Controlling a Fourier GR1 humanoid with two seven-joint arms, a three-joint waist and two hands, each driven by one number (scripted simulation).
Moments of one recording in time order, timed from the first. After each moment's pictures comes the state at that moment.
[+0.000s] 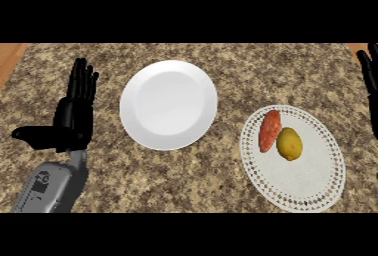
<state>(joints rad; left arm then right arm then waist) -0.29 0.25 -0.13 -1.49 0.23 0.36 -0.13 -0.25 -0.58 0.04 -1.67 -0.47 -0.22 -0.14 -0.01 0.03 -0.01</state>
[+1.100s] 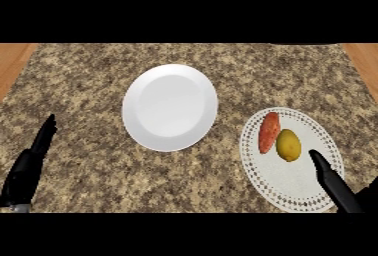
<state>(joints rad) 0.06 0.52 -0.13 -1.44 0.08 0.24 -0.14 0.24 -0.04 0.09 -1.94 -0.40 -0.96 -0.51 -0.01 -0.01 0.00</state>
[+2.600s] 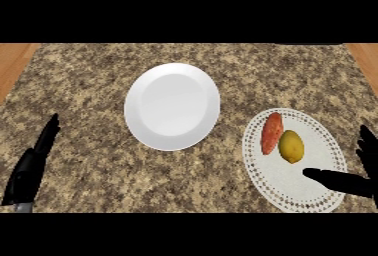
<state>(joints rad) 0.05 0.48 -0.09 -1.44 0.01 0.19 -0.15 0.08 -0.81 0.32 -1.78 -0.30 -0.68 0.60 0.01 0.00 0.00</state>
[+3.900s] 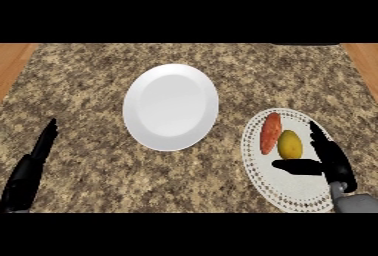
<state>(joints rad) 0.10 0.37 0.04 -1.49 -0.11 0.07 -0.15 -0.08 -0.42 0.20 -1.35 -0.08 -0.30 0.46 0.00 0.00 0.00</state>
